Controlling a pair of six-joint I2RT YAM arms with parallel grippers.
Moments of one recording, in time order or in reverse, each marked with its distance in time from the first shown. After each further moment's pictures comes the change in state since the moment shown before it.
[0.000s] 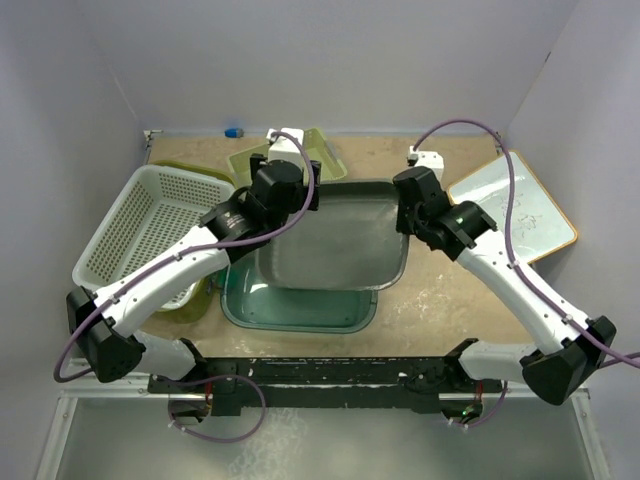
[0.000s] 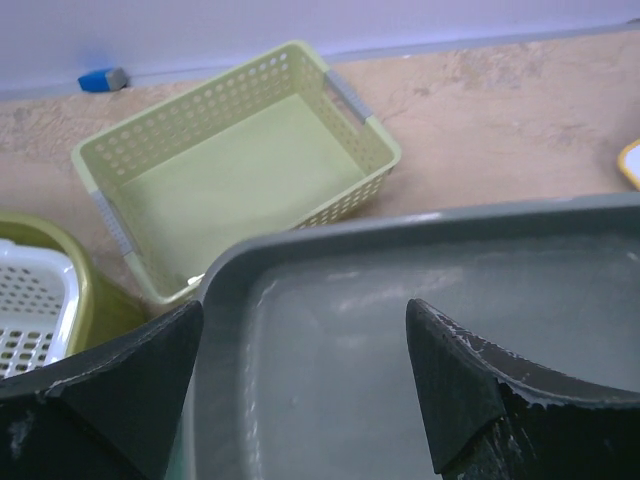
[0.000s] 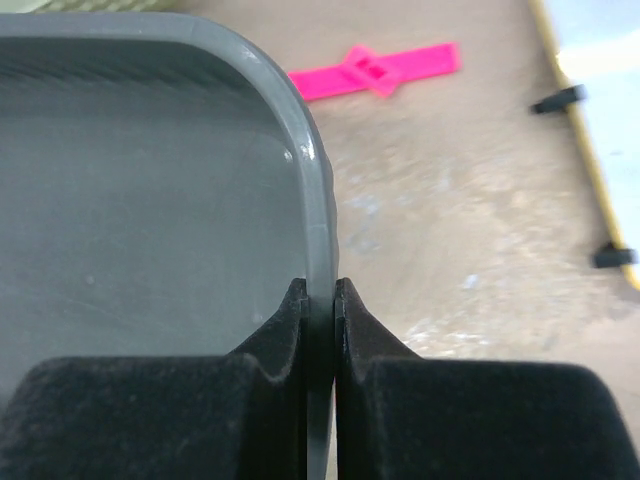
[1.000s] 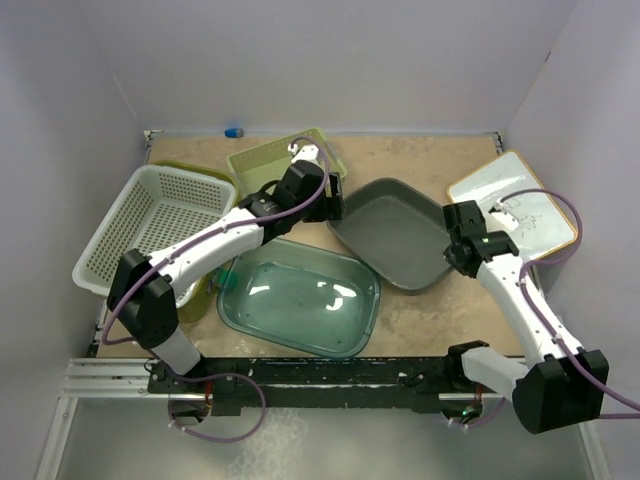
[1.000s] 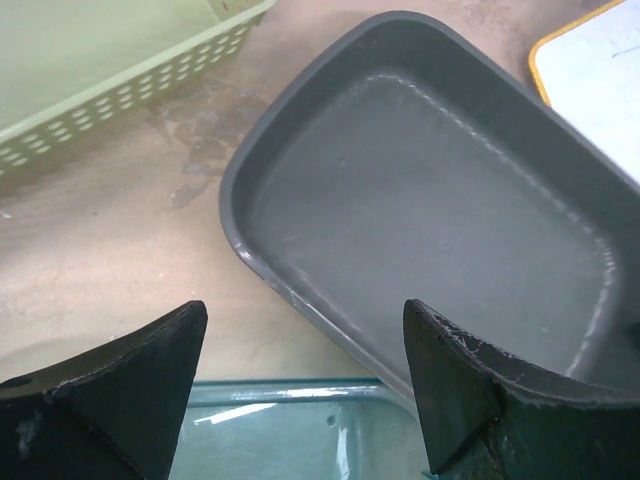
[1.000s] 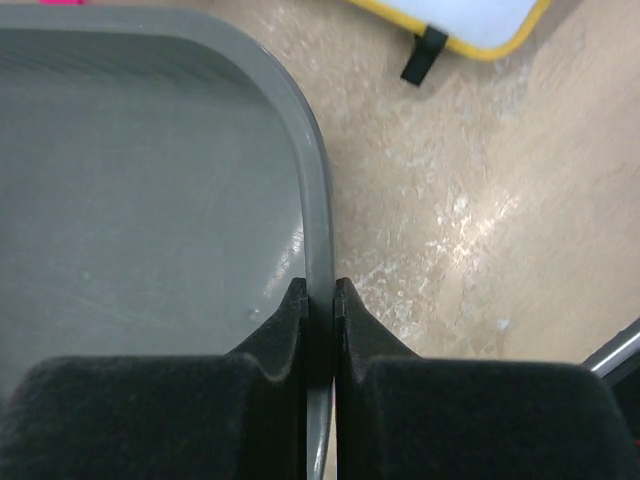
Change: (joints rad) left arm 0.085 0.237 0.009 0.026 0.417 -0.355; right arm -0.405 -0.153 -0.354 -0.068 0.095 0.433
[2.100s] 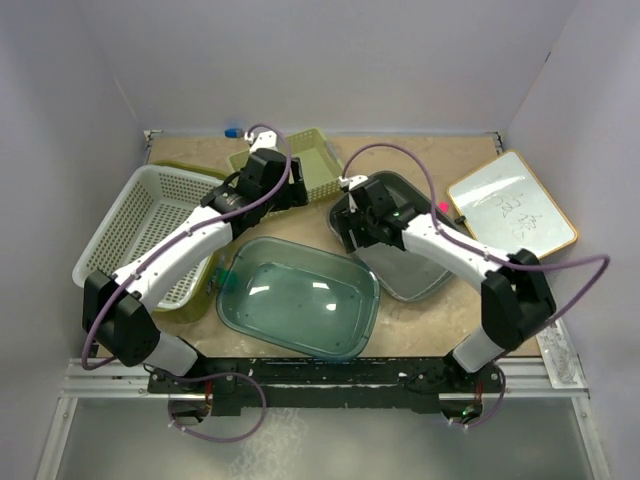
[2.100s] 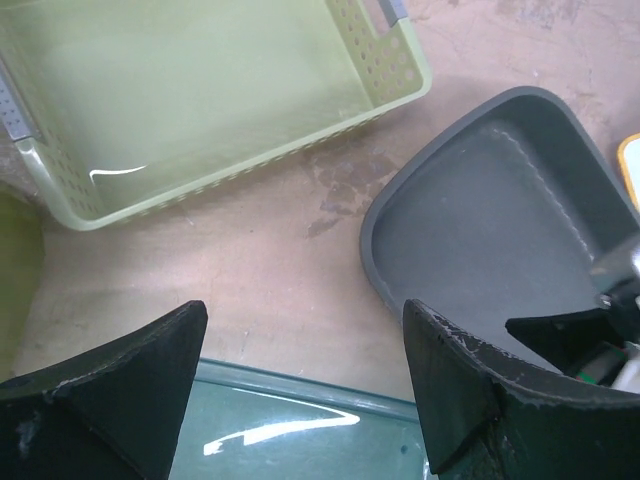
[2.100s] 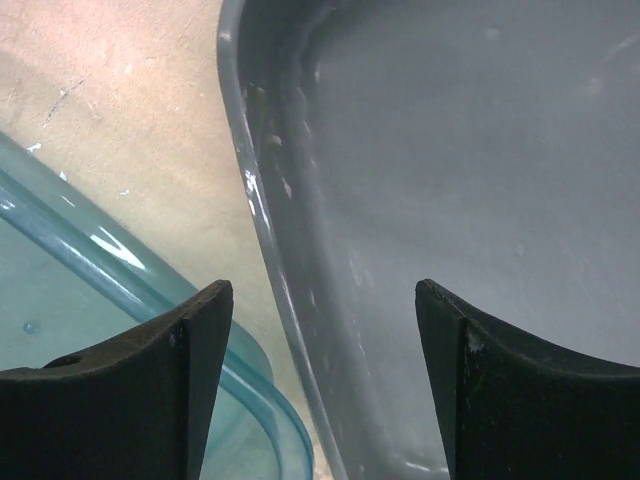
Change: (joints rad) left arm 0.141 -0.129 -0.019 -0.105 -0.077 0.049; right arm 0.428 0.451 0.208 0.418 -0.407 -0.747
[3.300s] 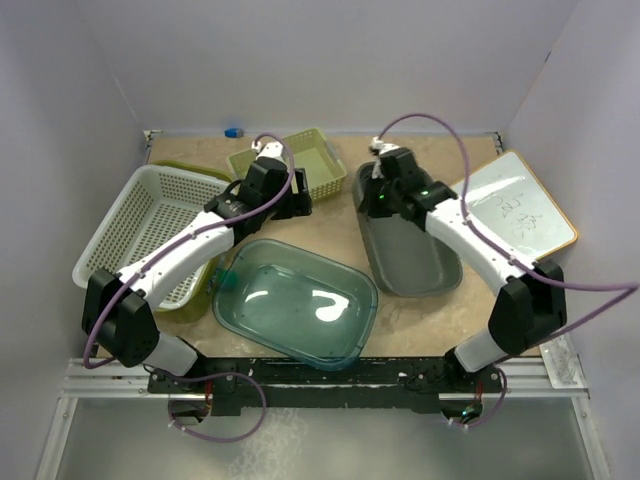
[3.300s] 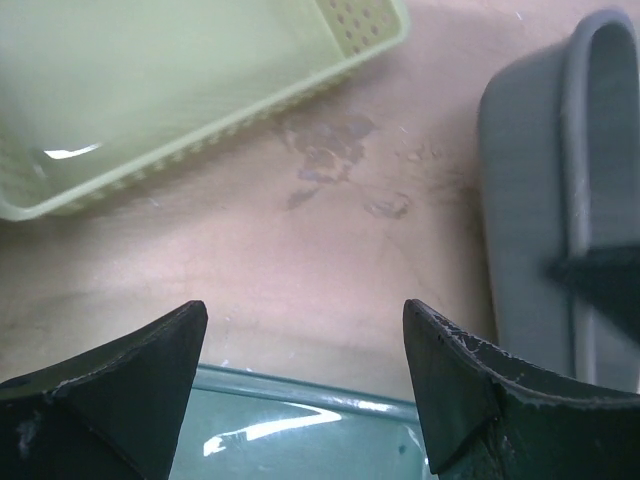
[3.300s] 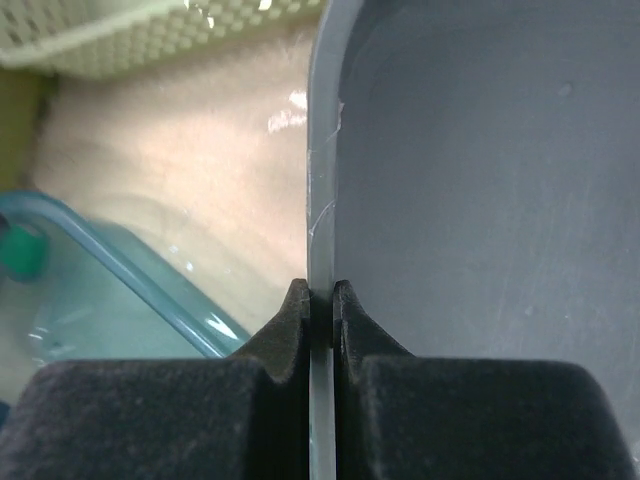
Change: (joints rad) left arm 0.004 -0.007 -0.085 0.060 0.063 0.018; right arm -0.084 0.006 0.159 -0.024 -0.098 0.153
